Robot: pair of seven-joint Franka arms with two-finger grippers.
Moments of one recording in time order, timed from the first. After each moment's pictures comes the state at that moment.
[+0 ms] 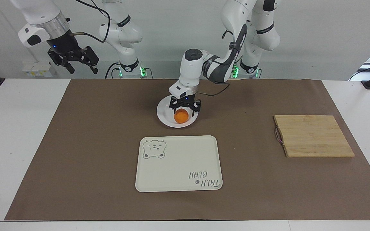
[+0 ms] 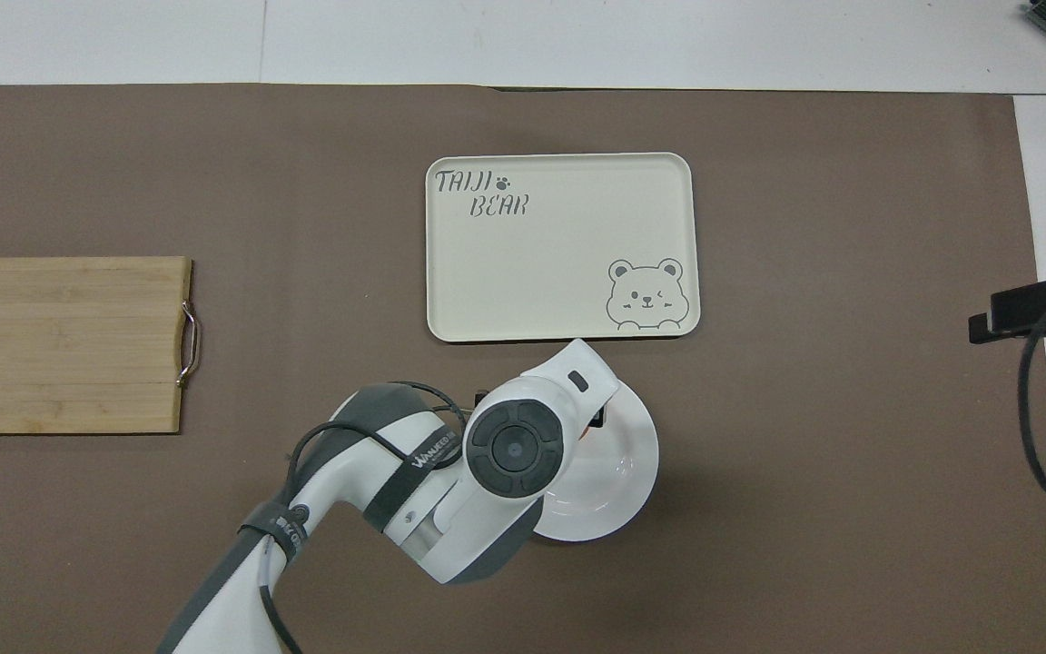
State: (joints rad) left arm -0.89 0.24 0.10 -1.95 -0.03 2.37 -0.66; right arm -0.07 -0.05 0.00 -1.54 0.16 1.43 0.08
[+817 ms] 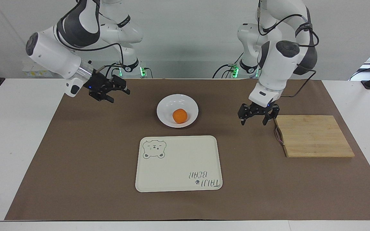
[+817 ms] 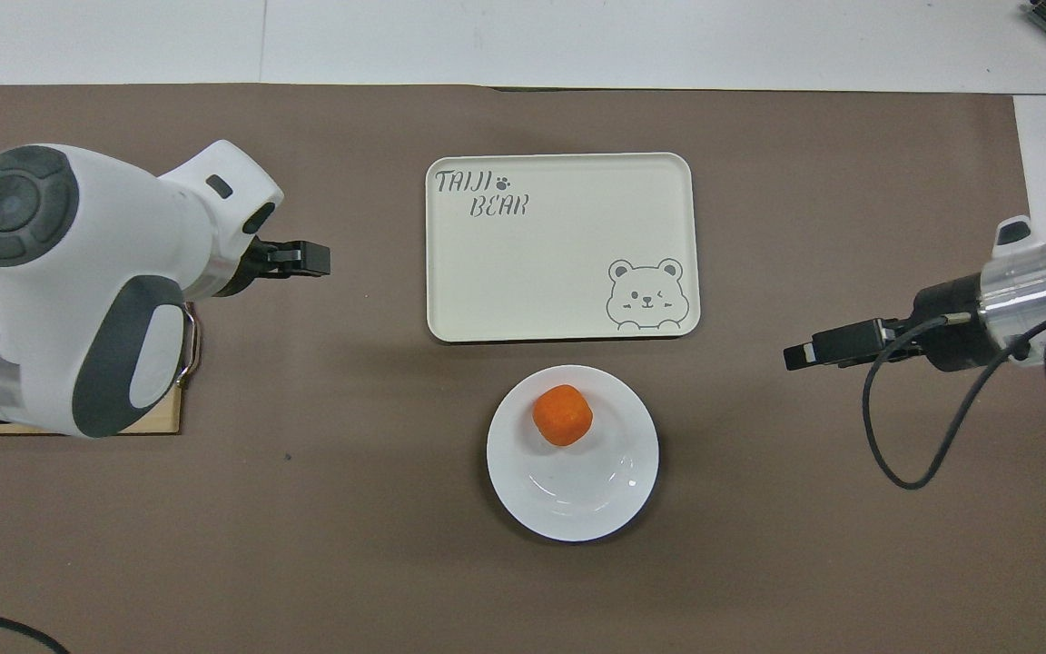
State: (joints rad) left arm -0.39 0.11 0.11 -1.83 -0.03 2.10 -0.22; right arm -0.07 -0.02 0.00 -1.97 0.59 1.72 -0.34
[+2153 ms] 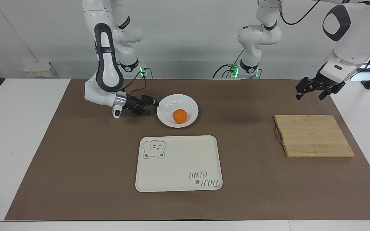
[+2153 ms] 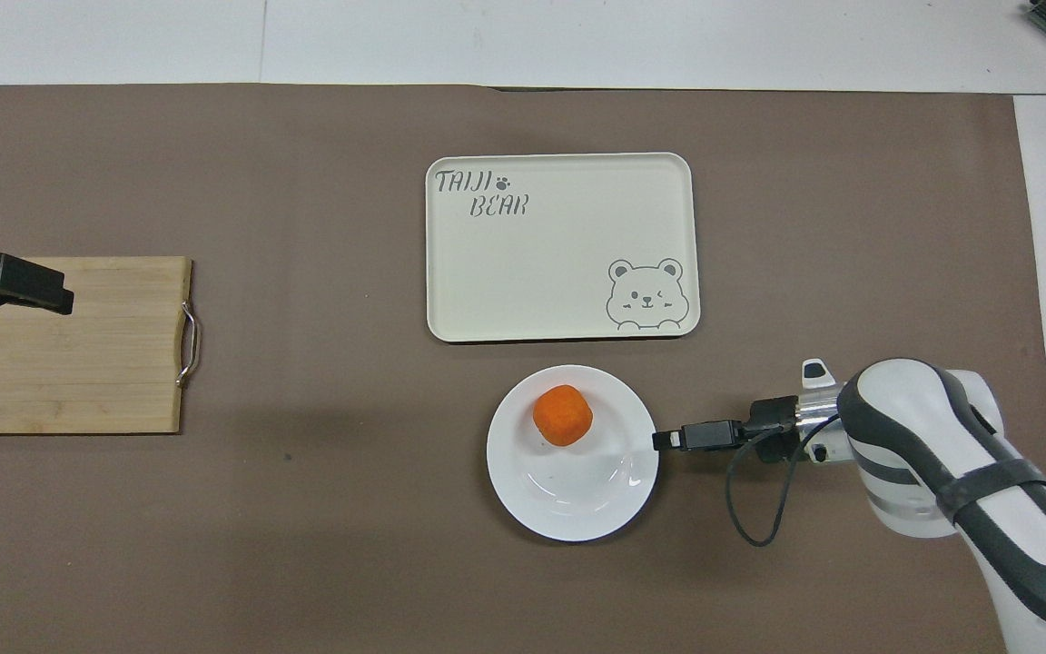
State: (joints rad) left arm -0.06 0.02 0.08 -1.60 -0.03 1.58 0.08; right arm 0.04 0.09 0.00 -2.44 1.16 1.99 -0.78
